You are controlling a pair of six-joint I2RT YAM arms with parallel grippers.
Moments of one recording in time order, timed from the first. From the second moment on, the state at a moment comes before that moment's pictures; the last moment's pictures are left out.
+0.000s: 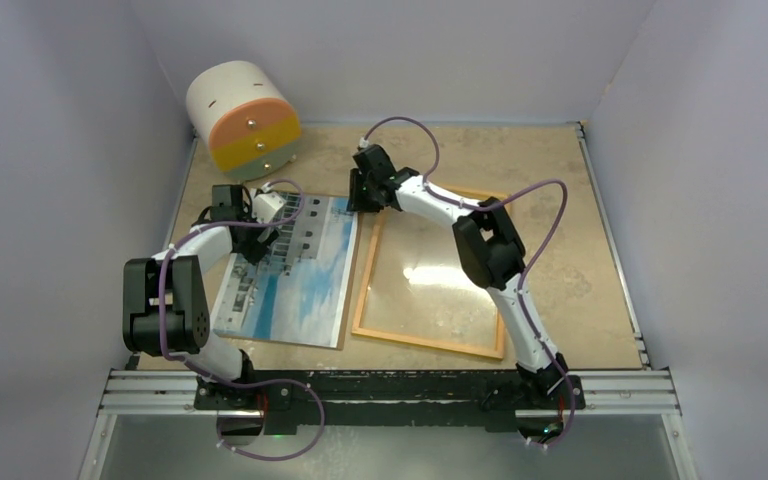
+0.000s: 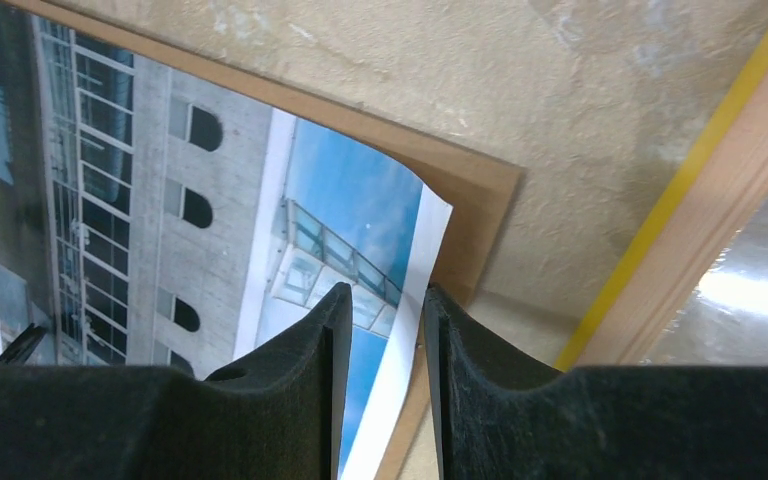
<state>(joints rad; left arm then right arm) 0.07 1.56 0.83 -0.23 -0.02 0.75 0.68 2.37 1.94 -0.41 -0.02 0.62</state>
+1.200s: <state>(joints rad) 0.07 1.56 0.84 -0.25 -0.02 0.75 0.60 2.37 1.81 -0.15 -0.30 0.71</state>
